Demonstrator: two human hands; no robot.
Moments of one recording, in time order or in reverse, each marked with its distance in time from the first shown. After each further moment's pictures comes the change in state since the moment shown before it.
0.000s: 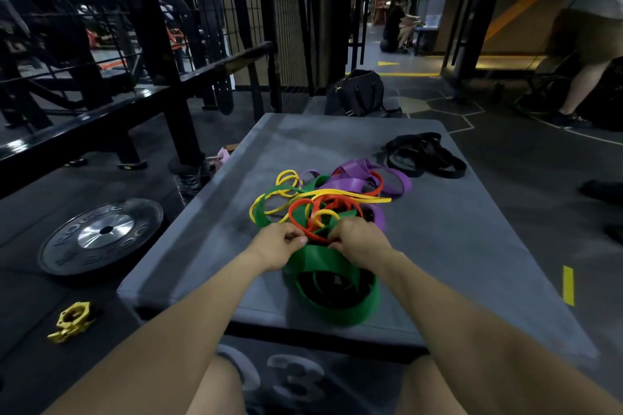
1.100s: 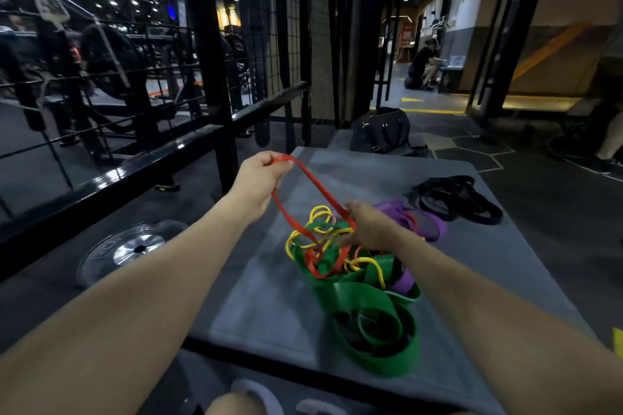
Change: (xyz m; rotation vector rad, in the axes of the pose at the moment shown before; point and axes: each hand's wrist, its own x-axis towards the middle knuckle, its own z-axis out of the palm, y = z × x) left_hand 0.011 0.049 -0.158 -0.922 0.424 0.043; right_hand 0.047 -0.045 -0.081 0.329 0.021 -0.045
